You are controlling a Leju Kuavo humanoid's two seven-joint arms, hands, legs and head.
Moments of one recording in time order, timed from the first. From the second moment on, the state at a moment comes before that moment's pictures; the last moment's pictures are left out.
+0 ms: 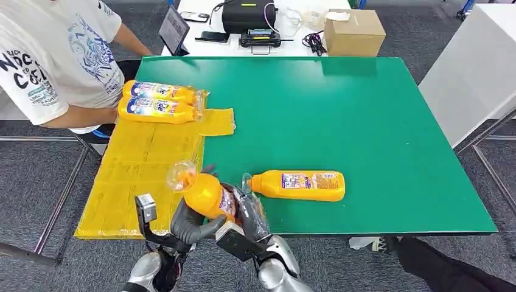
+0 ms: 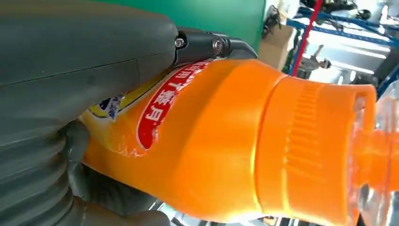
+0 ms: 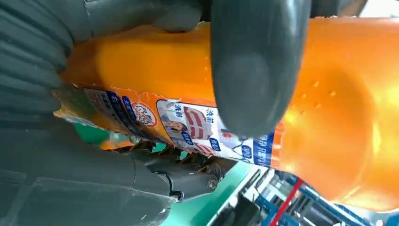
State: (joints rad) left arm -0.09 -0.21 -0.24 -1.17 0.23 -0.25 -0.38; right arm -0.17 0.30 0.52 -0.93 0.51 -0.28 -0.64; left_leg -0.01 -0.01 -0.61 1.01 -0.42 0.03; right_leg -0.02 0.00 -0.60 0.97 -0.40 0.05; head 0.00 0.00
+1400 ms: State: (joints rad) left arm -0.08 -0.22 -0.18 -1.16 0.35 -0.30 -0.41; right arm -0.22 0.31 0.58 -0.80 0.53 -0.28 -0.64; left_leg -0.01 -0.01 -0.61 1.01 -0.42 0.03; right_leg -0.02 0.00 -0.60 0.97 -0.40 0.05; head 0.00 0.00
